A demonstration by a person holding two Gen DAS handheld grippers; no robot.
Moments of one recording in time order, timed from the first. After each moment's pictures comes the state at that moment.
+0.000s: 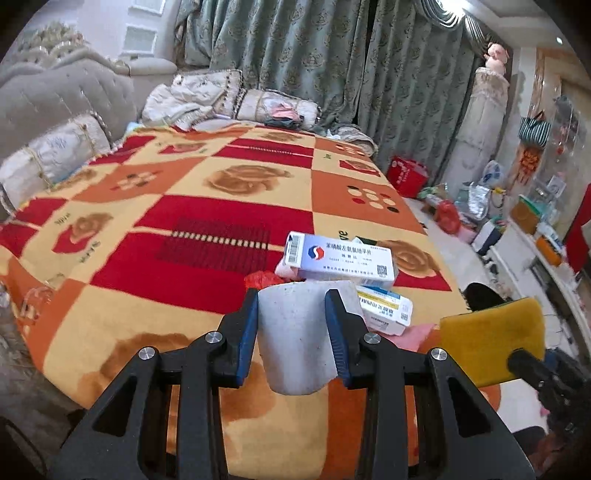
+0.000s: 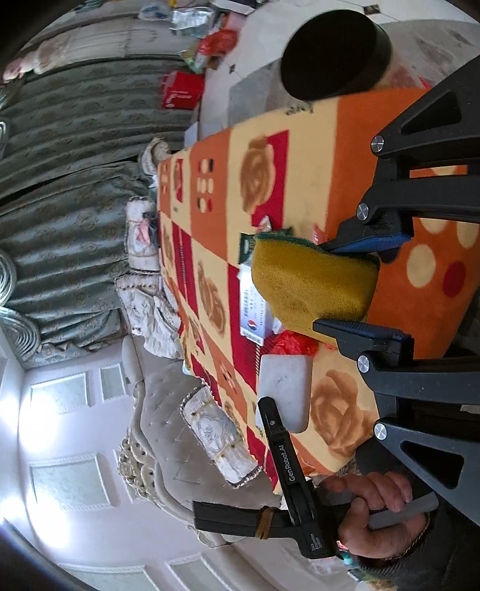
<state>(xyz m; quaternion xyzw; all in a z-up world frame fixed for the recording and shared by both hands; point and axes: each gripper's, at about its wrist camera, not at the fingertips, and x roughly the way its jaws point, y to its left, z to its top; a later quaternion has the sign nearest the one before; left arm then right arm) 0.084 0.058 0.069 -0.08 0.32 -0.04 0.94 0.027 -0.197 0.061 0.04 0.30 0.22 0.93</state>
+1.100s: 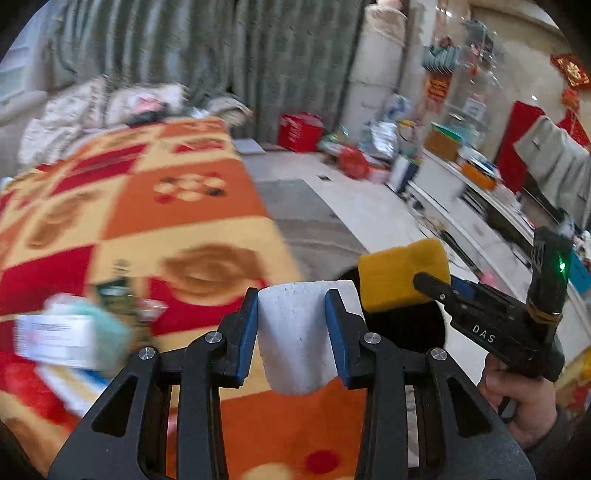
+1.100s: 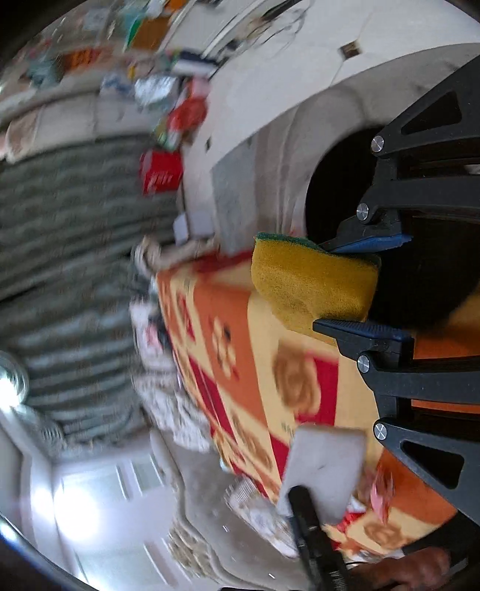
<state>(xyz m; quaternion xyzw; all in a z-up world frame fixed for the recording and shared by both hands) 0.180 -0.220 0.072 0.00 0.37 -0.24 0.90 0.145 -0.447 0.023 0.11 0.31 0.06 0.94</state>
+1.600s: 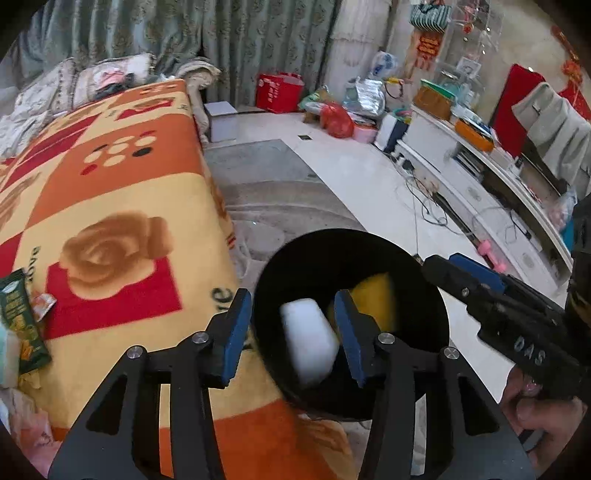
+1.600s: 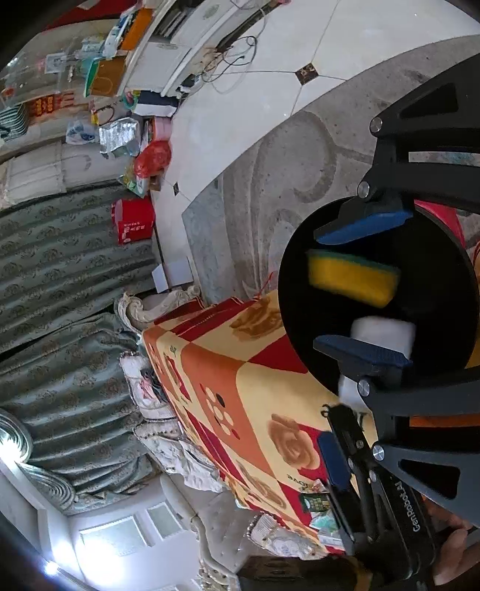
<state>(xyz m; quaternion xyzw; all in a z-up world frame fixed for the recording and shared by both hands) 0.206 -0.312 0.014 0.03 0.42 -0.25 0.87 0.146 -0.507 0.002 0.15 0.35 0.00 0.93</state>
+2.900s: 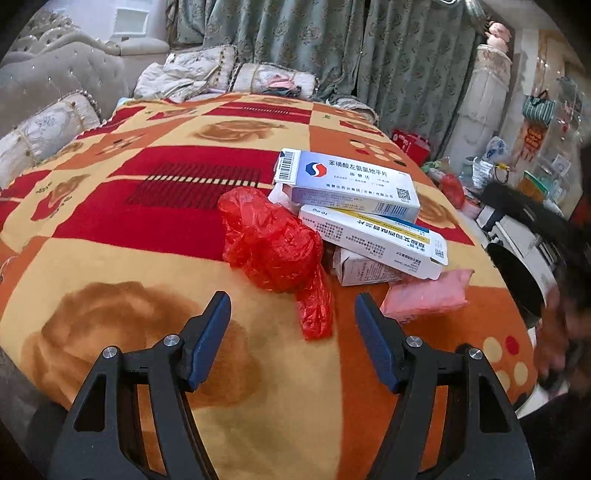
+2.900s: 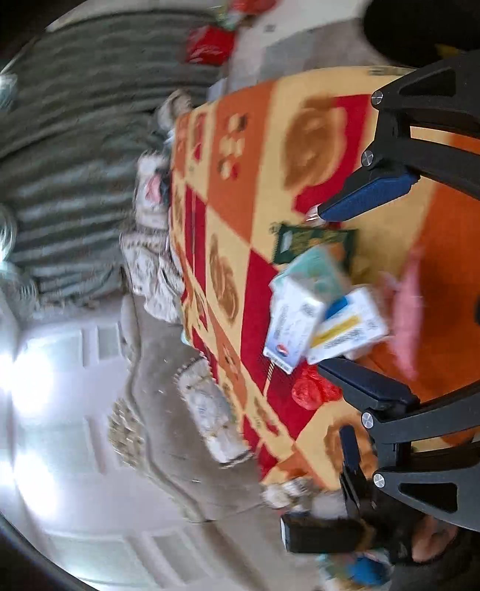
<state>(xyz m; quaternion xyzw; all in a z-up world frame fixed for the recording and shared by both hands) 0.089 0.042 -0.017 -0.08 0.36 -0.05 0.93 0.156 -0.188 0.032 -0.01 0.27 0.31 0.91</state>
